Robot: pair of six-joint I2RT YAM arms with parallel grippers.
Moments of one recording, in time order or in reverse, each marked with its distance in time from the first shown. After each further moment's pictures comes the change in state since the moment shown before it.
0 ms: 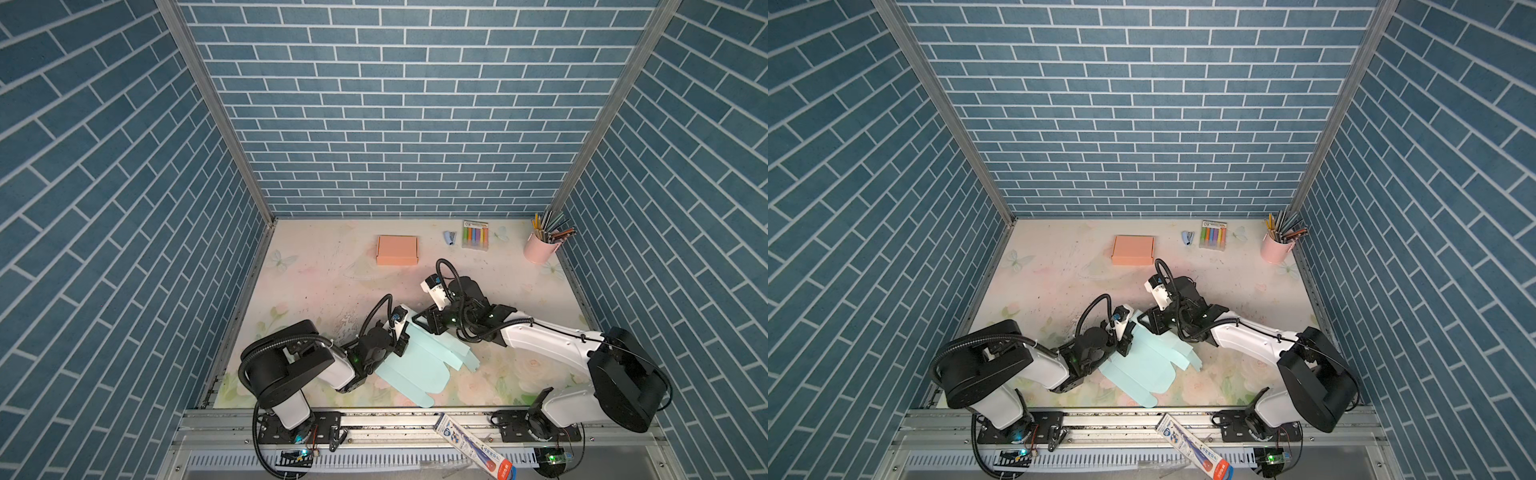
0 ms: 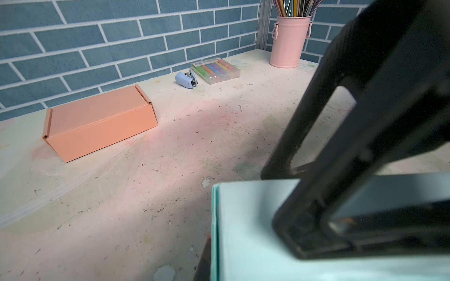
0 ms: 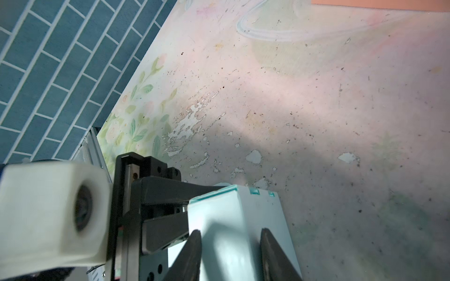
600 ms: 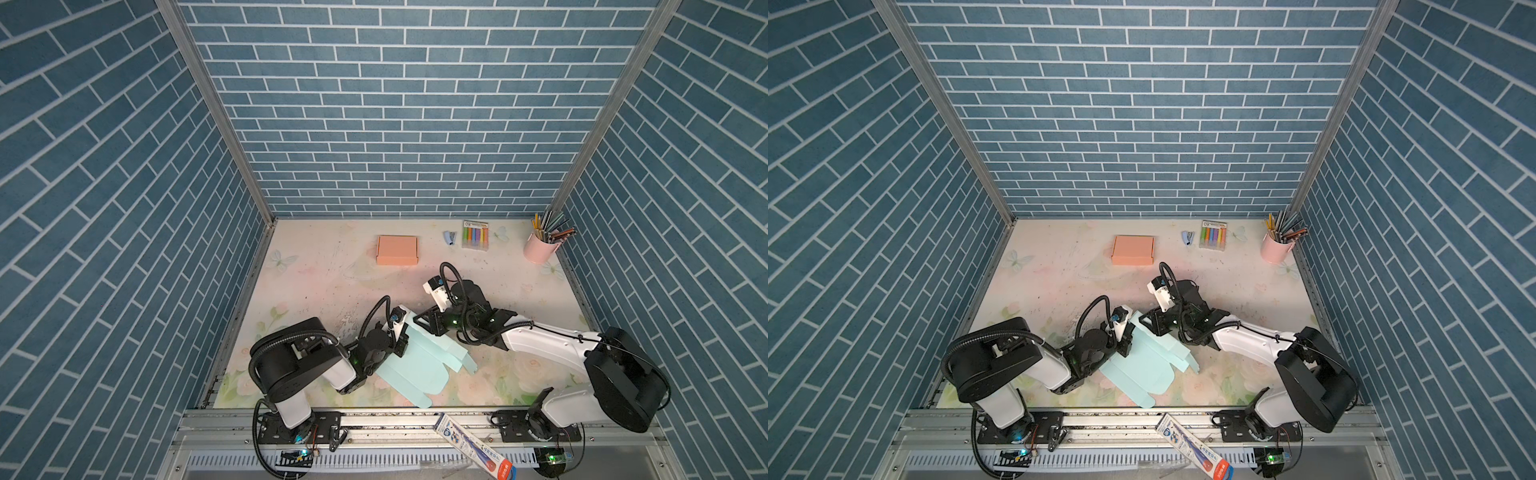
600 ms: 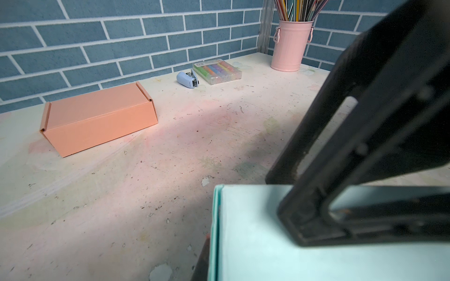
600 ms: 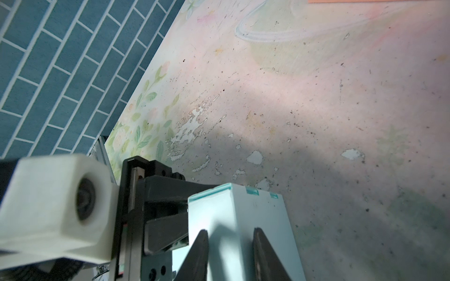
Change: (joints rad) left arm -0.001 0.054 -0.013 0.084 -0.006 -0.025; right arm -0.007 0.000 -0.059 0.098 -0.014 0.053
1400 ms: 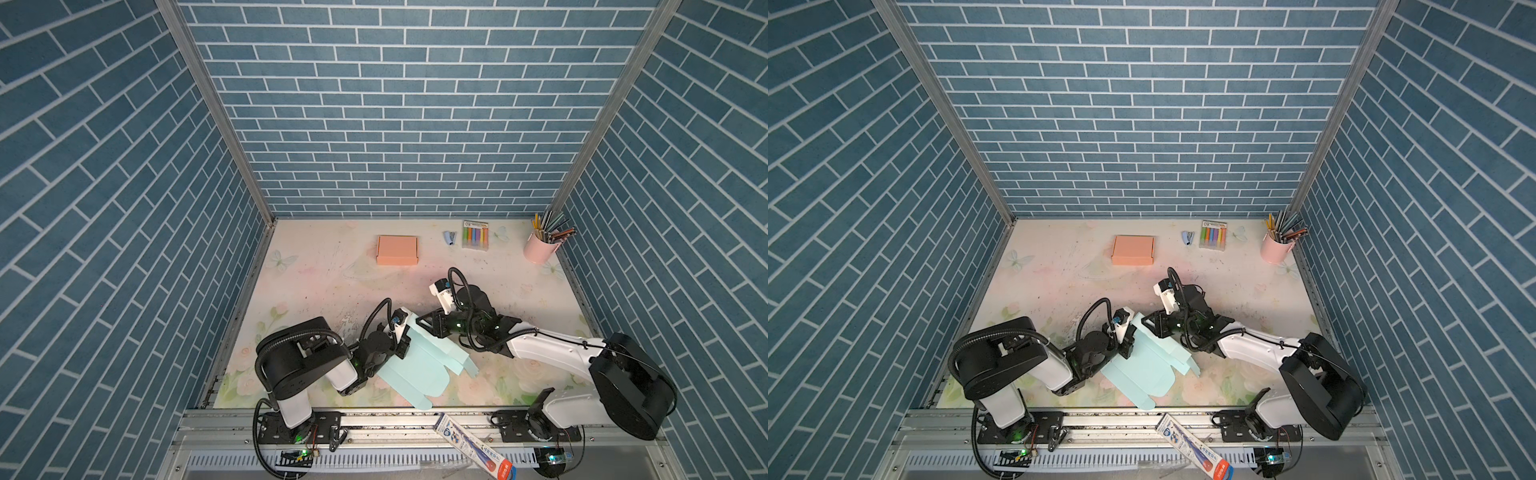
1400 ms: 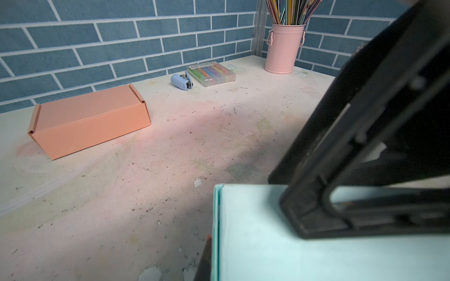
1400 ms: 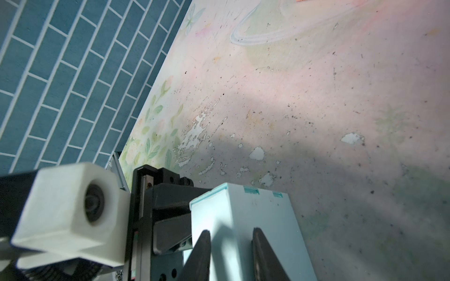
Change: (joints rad) left arm -0.014 0.031 -0.002 0.046 0.003 0.000; right arm -0.001 -0.052 -0.089 0.103 -0.002 0.141
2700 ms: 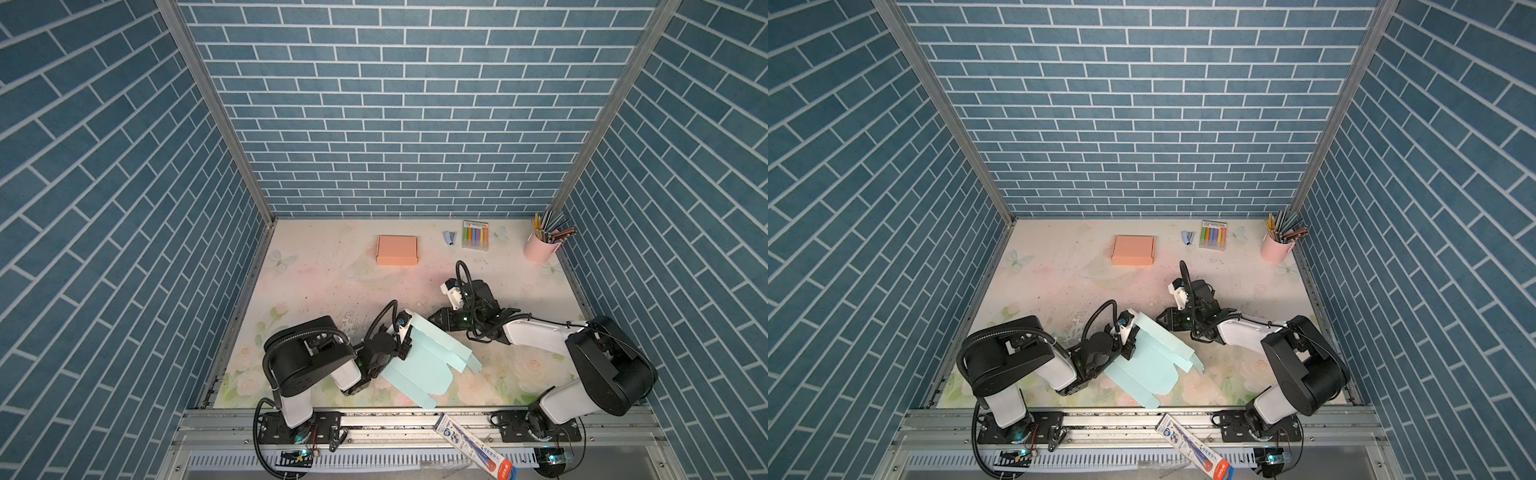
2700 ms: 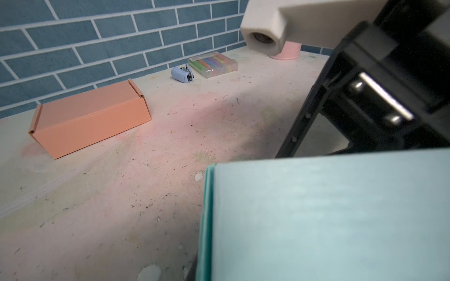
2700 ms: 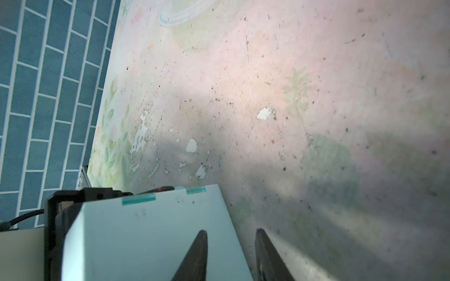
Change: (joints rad) left arm -0.026 0.050 0.024 -0.017 -0.045 0.038; right arm -0.163 0.142 0.021 -0.086 -0.059 -0.049
